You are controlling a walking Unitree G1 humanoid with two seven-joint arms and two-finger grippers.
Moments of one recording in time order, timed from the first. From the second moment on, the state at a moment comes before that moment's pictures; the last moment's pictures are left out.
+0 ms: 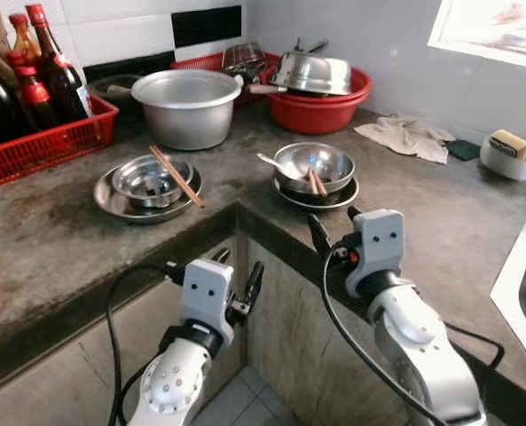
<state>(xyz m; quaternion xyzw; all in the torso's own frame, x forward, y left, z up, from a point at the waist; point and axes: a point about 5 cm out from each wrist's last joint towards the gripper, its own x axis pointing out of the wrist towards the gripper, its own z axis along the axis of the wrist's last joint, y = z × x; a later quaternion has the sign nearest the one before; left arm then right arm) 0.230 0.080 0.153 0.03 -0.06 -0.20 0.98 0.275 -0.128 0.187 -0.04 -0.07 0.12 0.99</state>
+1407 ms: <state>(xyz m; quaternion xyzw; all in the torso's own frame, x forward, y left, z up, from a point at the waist) 0.208 0.067 0.153 0.02 -0.10 -0.27 0.96 0.332 -0.105 0.208 -0.05 -0.13 0.12 0.98</state>
